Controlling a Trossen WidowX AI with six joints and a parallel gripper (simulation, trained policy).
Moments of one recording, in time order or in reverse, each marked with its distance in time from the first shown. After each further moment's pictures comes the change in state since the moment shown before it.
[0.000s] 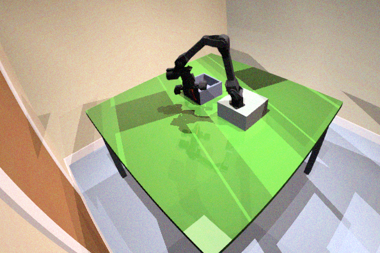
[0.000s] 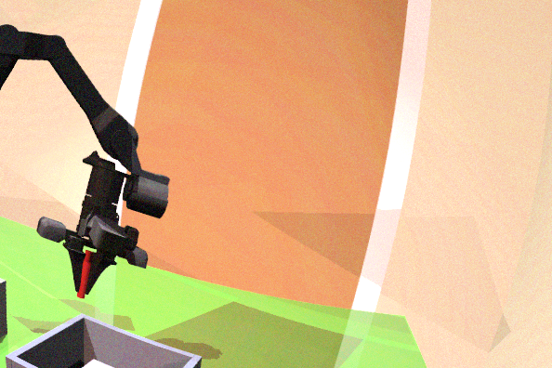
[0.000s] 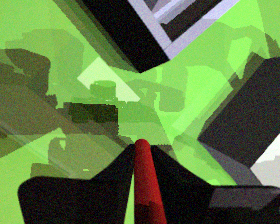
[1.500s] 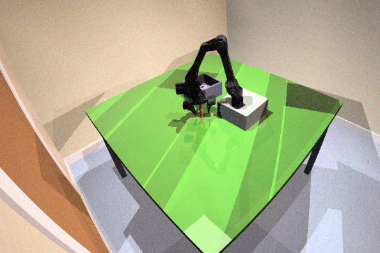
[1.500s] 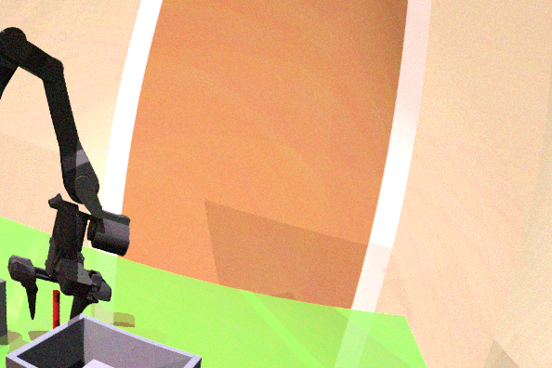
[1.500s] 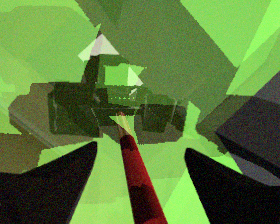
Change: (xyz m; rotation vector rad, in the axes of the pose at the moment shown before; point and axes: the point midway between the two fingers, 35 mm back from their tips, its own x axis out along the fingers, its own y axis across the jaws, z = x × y) arm 0.082 -0.032 -0.050 -0.074 0.108 0.021
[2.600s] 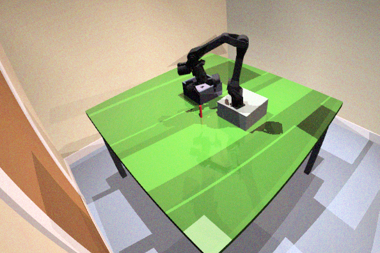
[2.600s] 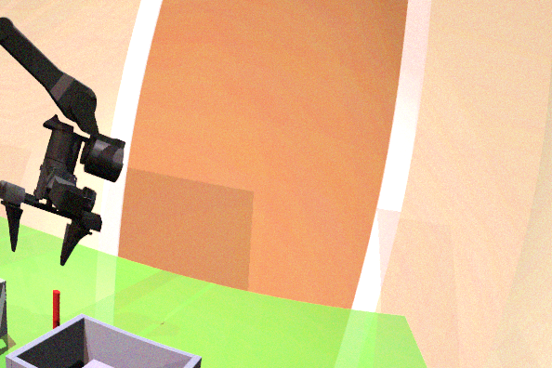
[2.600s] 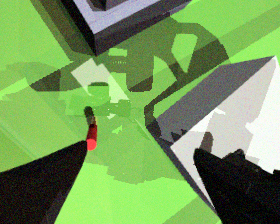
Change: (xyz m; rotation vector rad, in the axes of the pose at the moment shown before) arm -0.118 -0.051 0.020 -0.080 -0.140 -0.044
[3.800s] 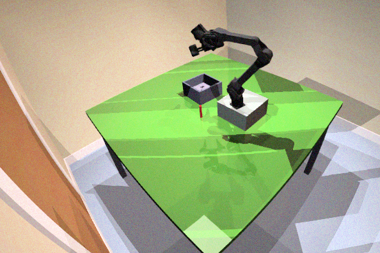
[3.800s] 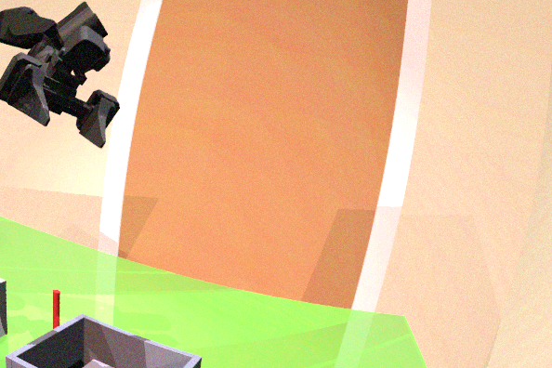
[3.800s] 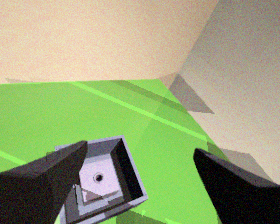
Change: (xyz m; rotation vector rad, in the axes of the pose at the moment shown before) arm -0.166 -0.062 0.161 -0.178 -0.975 0.136
